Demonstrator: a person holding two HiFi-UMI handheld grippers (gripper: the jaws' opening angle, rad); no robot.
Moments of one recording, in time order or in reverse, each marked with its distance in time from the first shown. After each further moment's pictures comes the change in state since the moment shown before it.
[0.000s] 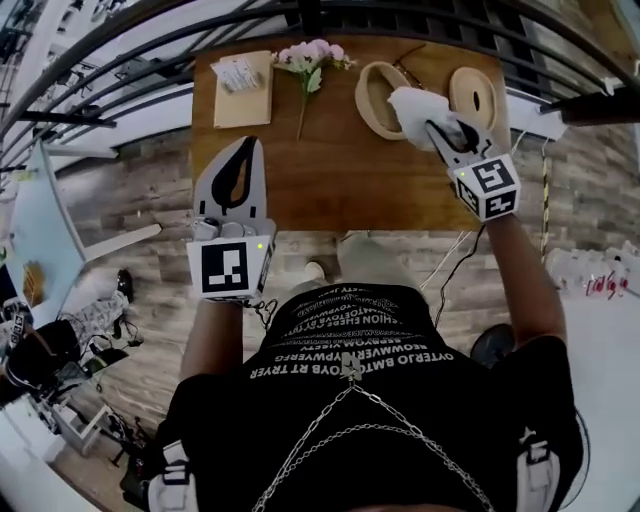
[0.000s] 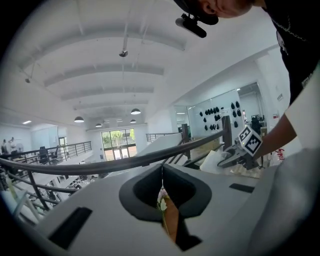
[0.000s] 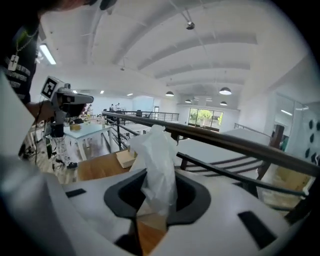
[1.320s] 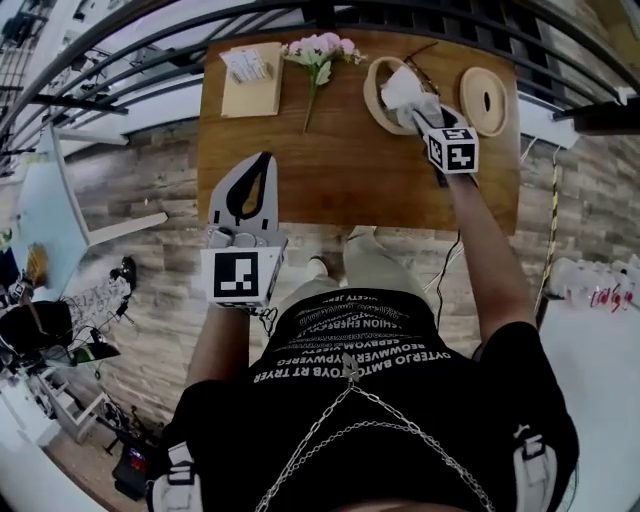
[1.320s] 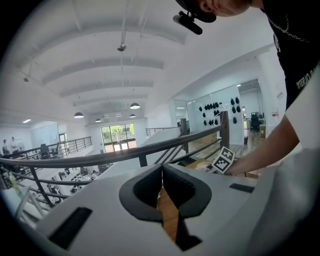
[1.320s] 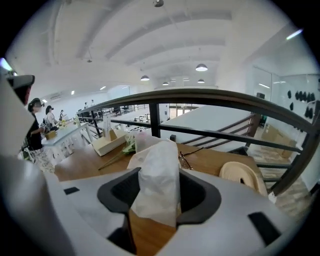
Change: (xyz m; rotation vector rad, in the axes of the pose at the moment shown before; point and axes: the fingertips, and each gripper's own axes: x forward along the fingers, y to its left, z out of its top) left arm -0.024 -0.032 -0.032 -0.011 0.077 -0.001; right arm 0.101 -0.034 -0.119 0.251 0.177 -0.137
